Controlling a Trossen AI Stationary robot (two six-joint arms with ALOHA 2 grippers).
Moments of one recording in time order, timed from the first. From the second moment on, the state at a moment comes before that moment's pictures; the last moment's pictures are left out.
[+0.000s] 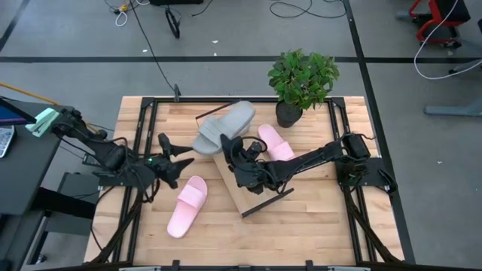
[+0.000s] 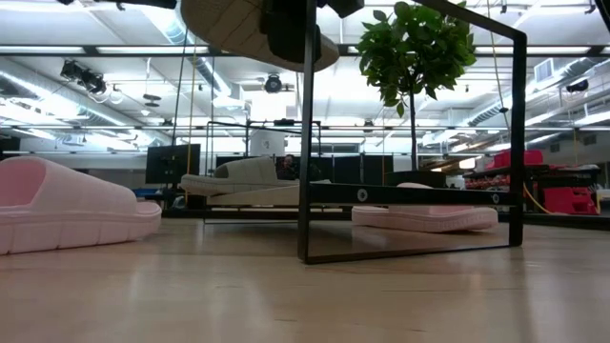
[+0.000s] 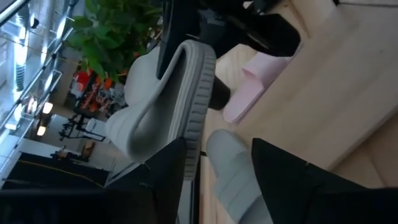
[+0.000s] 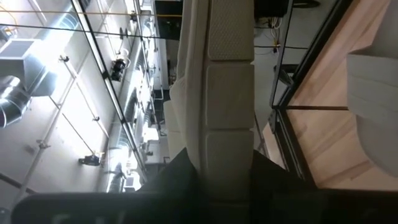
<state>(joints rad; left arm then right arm) -0.57 0.90 0.84 -0.49 -1.02 0.44 0.26 2.00 1.57 0.32 1.22 1.73</state>
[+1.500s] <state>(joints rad) -0.56 0.93 0.84 -0.38 -0.94 0.44 0.25 2.00 1.57 0.32 1.21 1.72</state>
